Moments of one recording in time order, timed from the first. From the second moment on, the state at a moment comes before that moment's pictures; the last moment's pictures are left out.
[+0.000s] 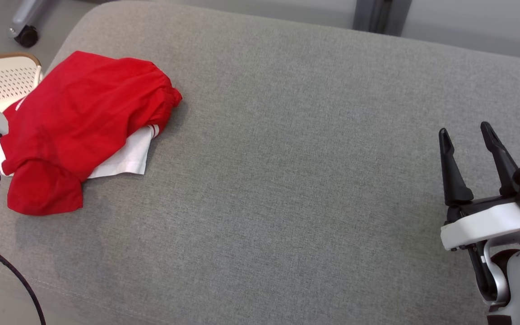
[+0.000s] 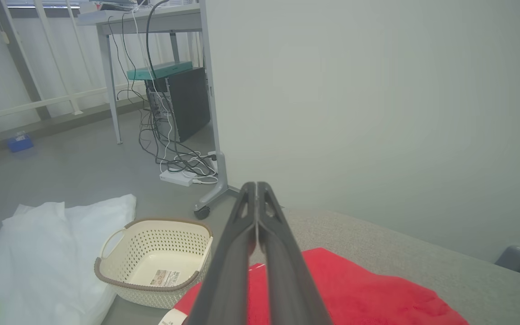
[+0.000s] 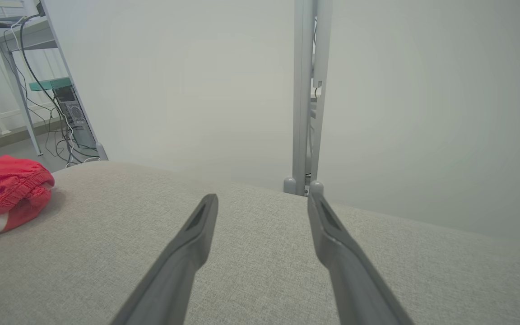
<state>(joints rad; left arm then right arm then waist) -0.97 0.39 -0.13 1.10 -0.53 -0.03 -0.24 -0.25 -0.09 -0.02 0.05 0.10 0.13 -0.07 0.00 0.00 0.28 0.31</state>
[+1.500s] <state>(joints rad) 0.00 0.20 -0.01 0.10 -0.25 0.16 -0.22 -0.11 -0.05 0.02 0.14 0.16 0.13 -0.12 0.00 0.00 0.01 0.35</state>
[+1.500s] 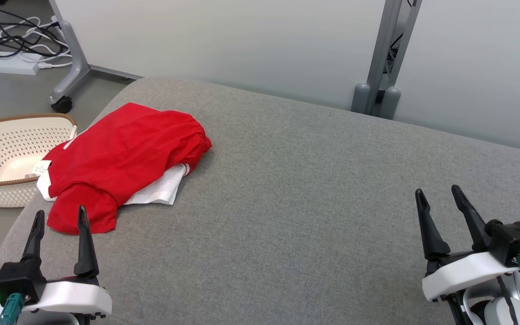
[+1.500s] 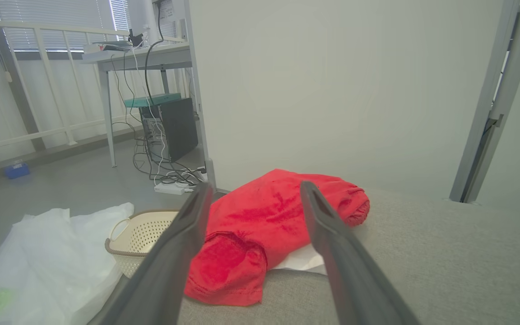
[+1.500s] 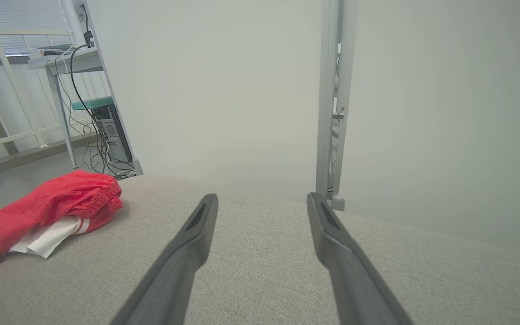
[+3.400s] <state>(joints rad) -0.88 0.38 -0.05 0.97 -0.50 -0.09 0.39 -0.28 -0.05 0.08 0.05 0.09 0.13 -0.08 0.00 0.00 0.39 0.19</state>
